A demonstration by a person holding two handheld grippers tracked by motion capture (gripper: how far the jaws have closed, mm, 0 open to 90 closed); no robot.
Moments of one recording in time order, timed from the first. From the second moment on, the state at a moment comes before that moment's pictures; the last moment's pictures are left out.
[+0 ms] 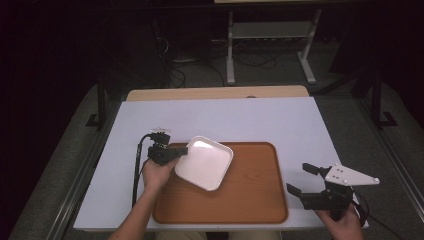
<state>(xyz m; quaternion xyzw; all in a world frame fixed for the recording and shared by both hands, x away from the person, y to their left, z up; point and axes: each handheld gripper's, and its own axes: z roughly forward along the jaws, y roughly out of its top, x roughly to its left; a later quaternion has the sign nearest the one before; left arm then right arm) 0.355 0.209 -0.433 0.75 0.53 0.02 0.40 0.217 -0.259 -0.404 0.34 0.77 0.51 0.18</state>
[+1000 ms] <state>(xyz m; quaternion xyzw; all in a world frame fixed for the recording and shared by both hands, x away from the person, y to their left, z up) 0.303 0.192 -0.441 0.75 0.55 0.07 0.36 0.217 -0.255 -0.406 0.34 0.77 0.51 0.17</state>
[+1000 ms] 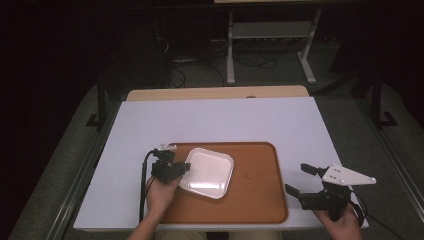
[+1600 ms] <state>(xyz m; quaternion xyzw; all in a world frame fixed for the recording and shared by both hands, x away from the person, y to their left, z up) 0.273 0.202 -0.439 0.76 0.53 0.05 0.37 0.218 -0.252 -0.406 0.34 0.77 0.50 0.18</state>
